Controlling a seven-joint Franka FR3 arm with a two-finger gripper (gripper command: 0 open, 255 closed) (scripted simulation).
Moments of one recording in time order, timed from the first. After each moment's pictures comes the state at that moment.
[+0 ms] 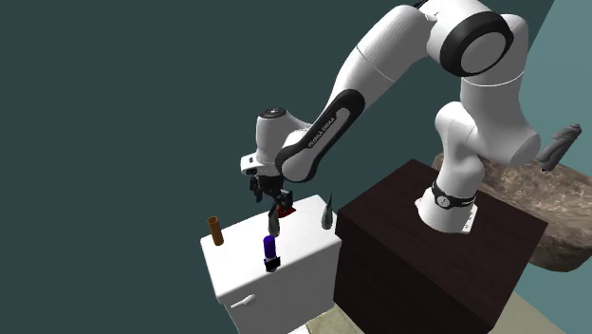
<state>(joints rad) -0.24 0.44 -0.43 -2.15 0.35 2.62 -1.20</state>
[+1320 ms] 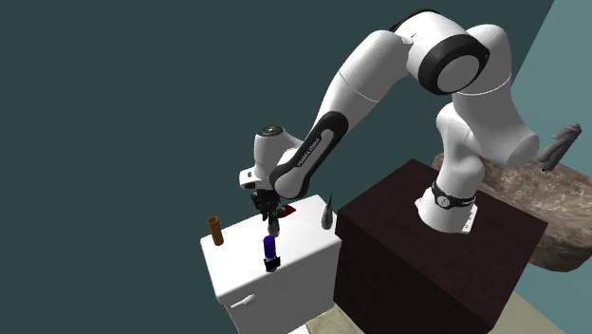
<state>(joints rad) -0.30 0.58 -0.35 -2.09 0.43 2.69 -1.27</state>
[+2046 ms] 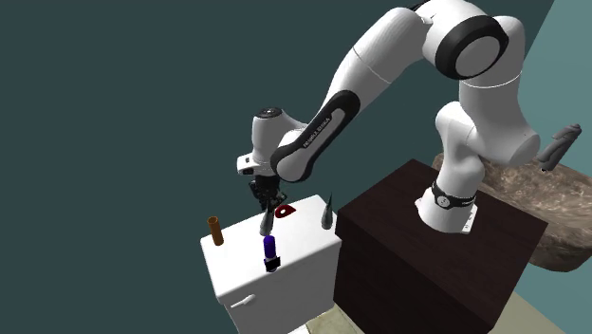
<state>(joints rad) -0.25 0.47 -0.42 -2.11 0.36 2.60 -1.22</state>
